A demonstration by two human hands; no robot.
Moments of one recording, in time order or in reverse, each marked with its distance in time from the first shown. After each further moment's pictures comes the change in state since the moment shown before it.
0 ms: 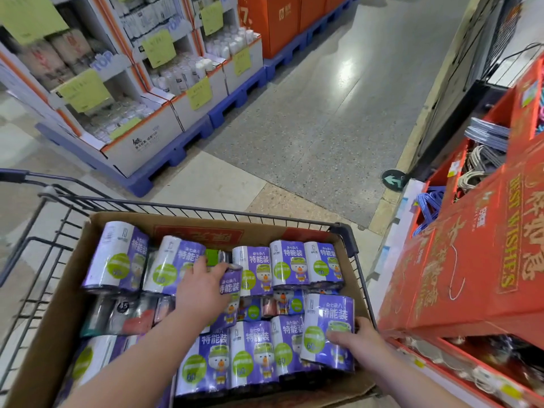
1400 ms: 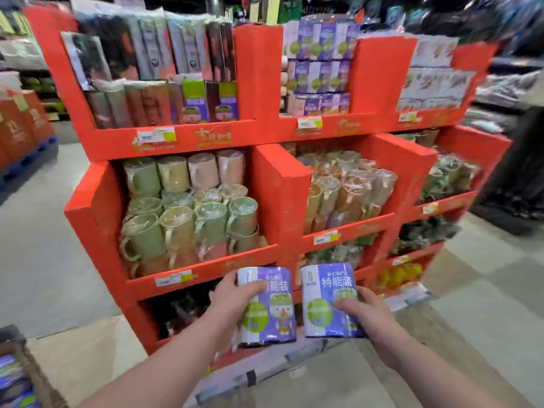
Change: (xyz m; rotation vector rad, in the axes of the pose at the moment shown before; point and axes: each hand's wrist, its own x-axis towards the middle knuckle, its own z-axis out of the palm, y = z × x) left_hand -0.438 0.525 0.034 -1.122 -0.610 0.659; right_hand -0.377 0.348 -0.414 0.708 0.766 -0.425
